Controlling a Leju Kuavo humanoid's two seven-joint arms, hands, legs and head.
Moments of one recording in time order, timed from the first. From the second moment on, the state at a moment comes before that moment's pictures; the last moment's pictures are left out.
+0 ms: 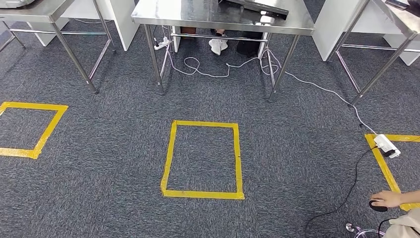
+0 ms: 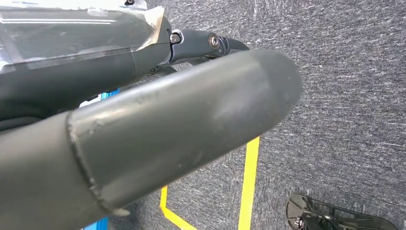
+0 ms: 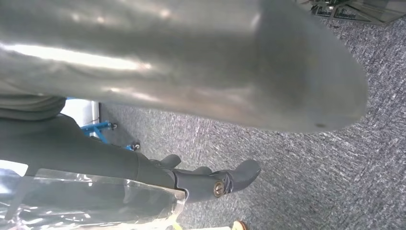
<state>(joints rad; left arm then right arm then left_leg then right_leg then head) -0.10 -0.19 1.15 -0.21 -1.15 0.36 0.06 -0.07 0.12 0.05 -0.18 0.53 -0.49 0.24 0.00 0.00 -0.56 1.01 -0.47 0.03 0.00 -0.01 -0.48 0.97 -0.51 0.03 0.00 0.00</state>
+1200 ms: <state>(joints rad) -0.10 -0.19 1.15 -0.21 -1.17 0.36 0.06 -0.07 0.12 0.03 -0.18 0.56 -0.46 0.27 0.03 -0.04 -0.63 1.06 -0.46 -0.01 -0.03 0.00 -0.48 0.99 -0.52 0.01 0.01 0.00</state>
